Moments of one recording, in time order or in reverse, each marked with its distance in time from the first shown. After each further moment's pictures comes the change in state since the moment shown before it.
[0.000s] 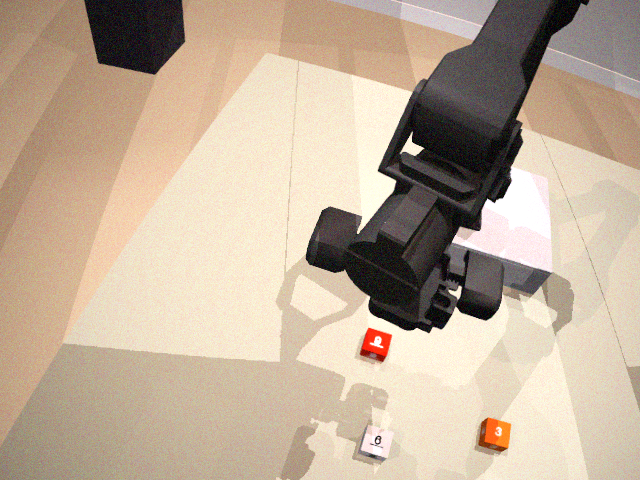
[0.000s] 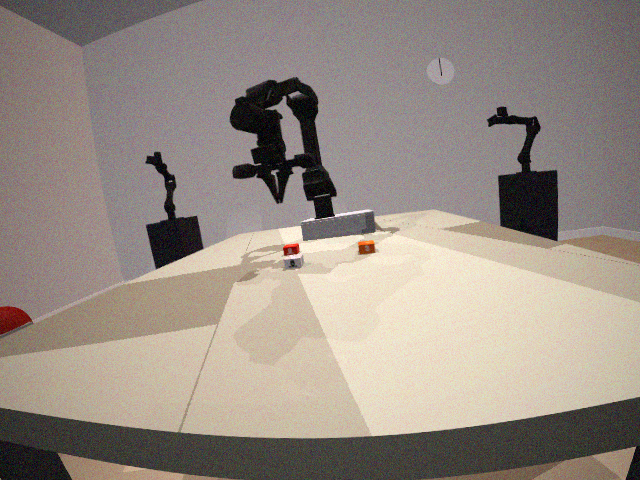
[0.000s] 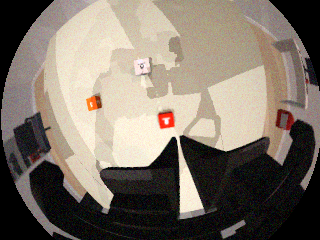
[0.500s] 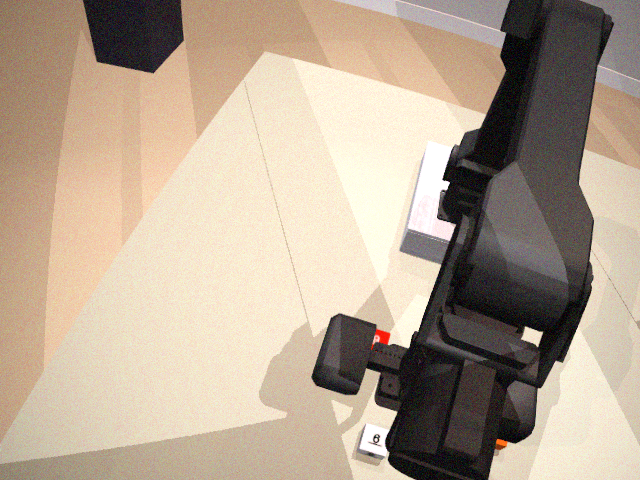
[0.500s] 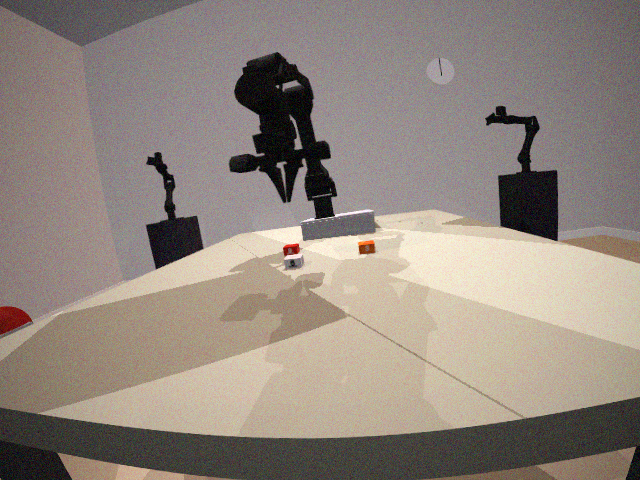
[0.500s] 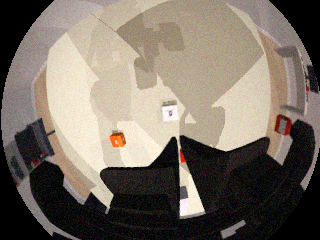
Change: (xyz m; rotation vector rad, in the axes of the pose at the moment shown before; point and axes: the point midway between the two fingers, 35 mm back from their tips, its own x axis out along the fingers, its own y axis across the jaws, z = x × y) arm -0.003 0.044 0.111 -0.010 0.000 0.000
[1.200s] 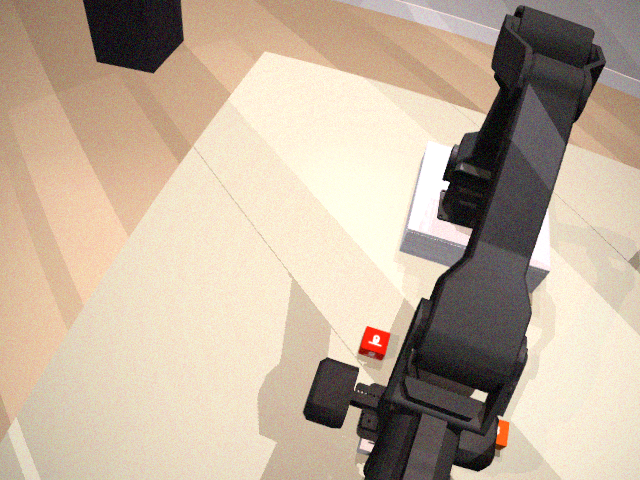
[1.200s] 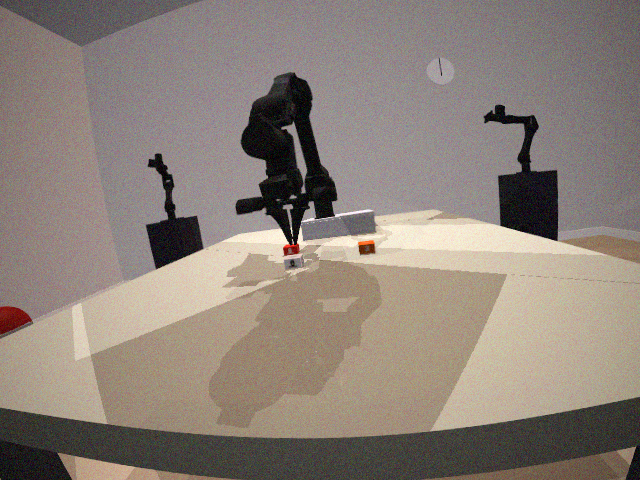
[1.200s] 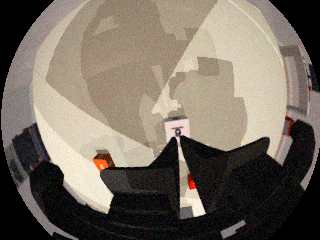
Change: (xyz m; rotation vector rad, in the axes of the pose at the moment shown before) arm 0.083 0.002 0.007 0.010 -0.007 -0.001
